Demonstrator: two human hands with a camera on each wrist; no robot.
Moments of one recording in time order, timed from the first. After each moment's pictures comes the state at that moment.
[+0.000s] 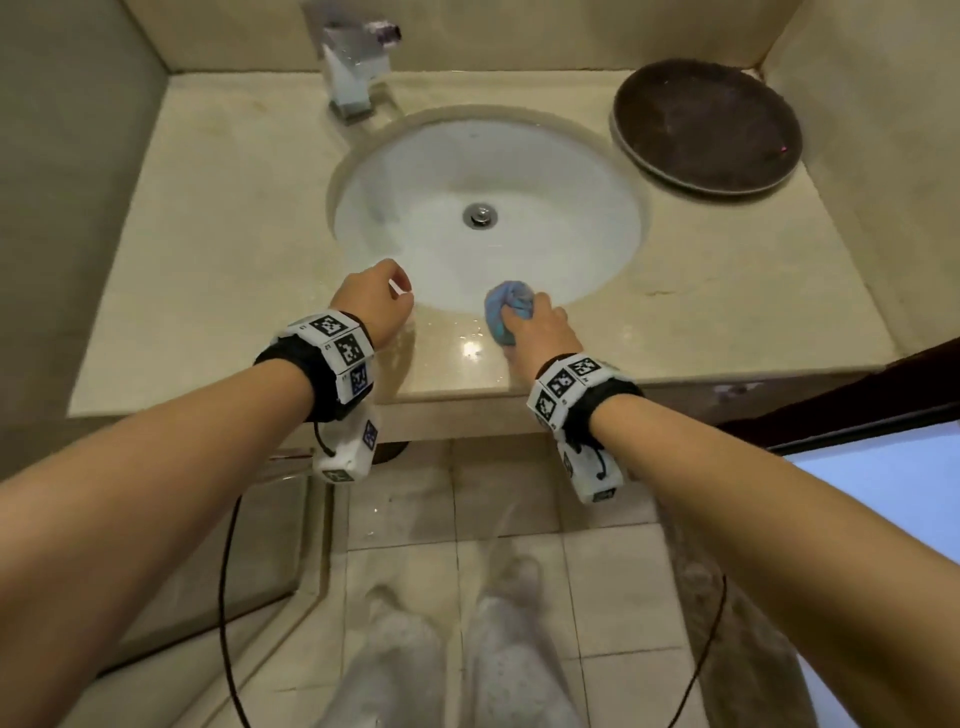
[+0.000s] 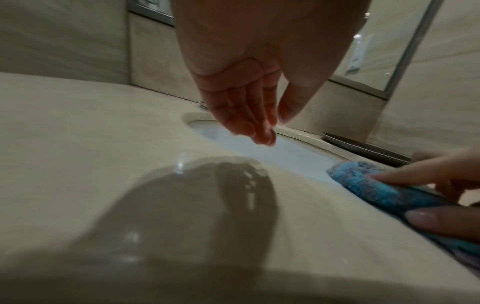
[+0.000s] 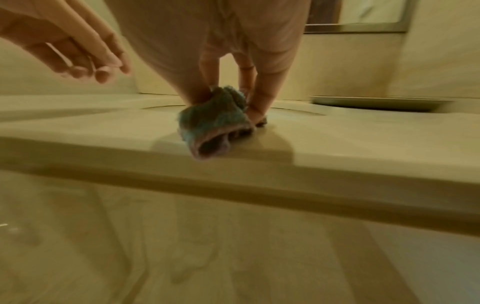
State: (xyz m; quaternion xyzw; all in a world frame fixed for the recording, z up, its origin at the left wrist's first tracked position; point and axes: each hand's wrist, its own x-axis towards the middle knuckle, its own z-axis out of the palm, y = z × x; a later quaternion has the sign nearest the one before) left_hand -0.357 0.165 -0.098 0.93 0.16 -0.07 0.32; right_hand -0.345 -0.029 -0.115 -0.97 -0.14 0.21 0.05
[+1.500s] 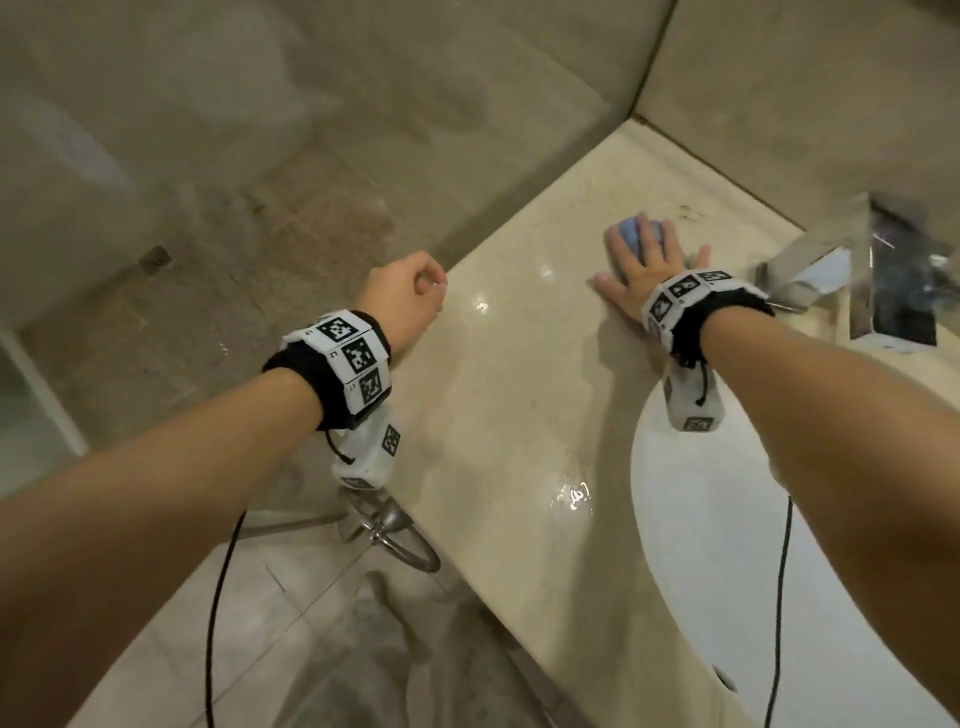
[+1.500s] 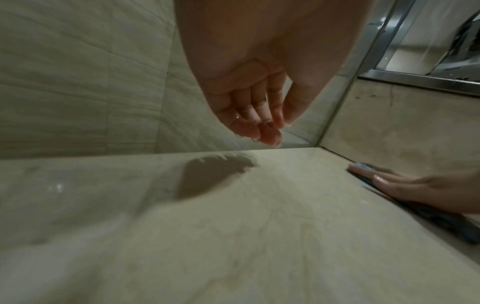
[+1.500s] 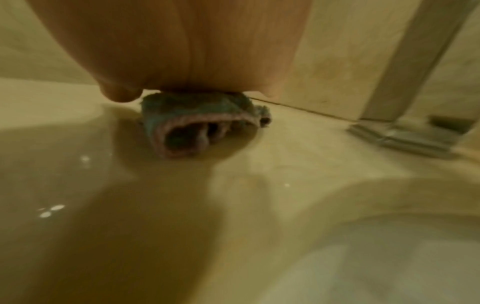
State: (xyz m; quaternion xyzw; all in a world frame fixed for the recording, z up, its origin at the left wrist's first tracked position) left_hand -0.374 0.433 -0.111 0.74 0.52 0.14 0.40; right_hand -0.116 0.333 -0.126 -0.84 -0.48 0.22 -0.13
